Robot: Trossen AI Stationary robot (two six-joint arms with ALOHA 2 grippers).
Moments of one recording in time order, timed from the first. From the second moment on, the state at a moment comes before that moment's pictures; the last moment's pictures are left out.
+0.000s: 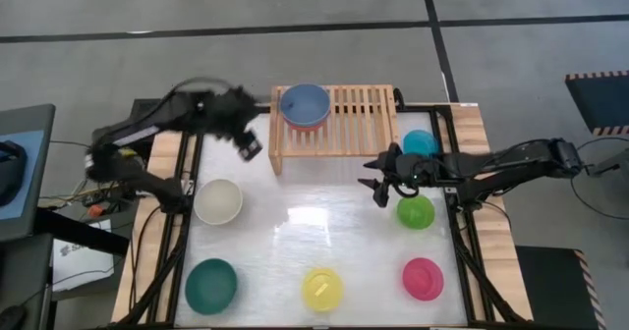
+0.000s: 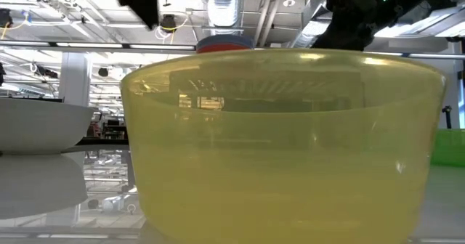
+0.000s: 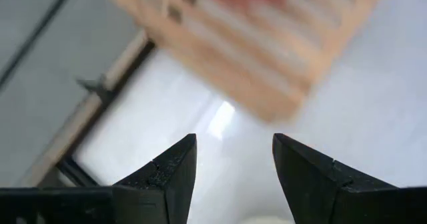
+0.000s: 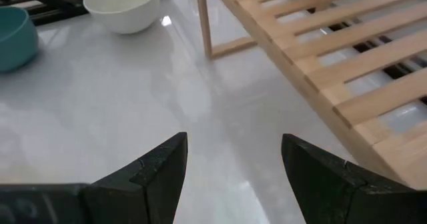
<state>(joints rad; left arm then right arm) 0.29 1.32 1.54 -1.26 -0.30 -0.28 0.04 1.03 0.66 -0.17 0.32 0.29</state>
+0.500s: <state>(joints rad) 0.18 0.99 0.81 -1.16 -0.28 -0.60 0.05 1.08 0.63 0.02 0.32 0.29</state>
